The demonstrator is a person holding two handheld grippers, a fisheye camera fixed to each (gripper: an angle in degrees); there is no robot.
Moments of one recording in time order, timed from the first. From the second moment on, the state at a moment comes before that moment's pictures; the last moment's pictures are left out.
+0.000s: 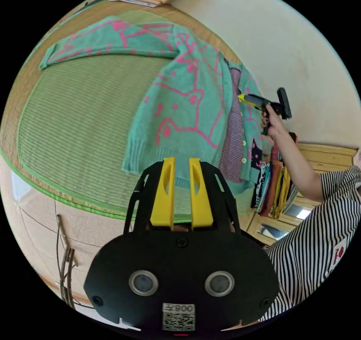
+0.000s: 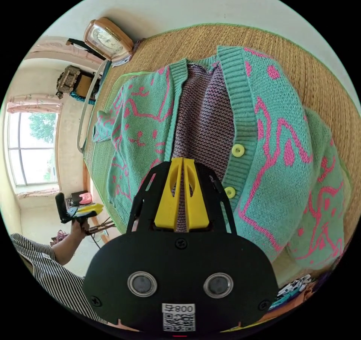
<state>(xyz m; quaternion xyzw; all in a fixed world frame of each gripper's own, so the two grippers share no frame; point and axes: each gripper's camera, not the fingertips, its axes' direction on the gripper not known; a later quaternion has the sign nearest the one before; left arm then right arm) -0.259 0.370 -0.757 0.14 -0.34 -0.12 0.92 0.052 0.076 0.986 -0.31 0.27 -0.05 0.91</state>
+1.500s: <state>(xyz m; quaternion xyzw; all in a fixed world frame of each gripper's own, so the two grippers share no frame) -0.159 0.021 -0.564 0.01 -0.20 0.12 0.97 0.008 0.189 0.816 -0.30 0.39 -0.04 0.87</state>
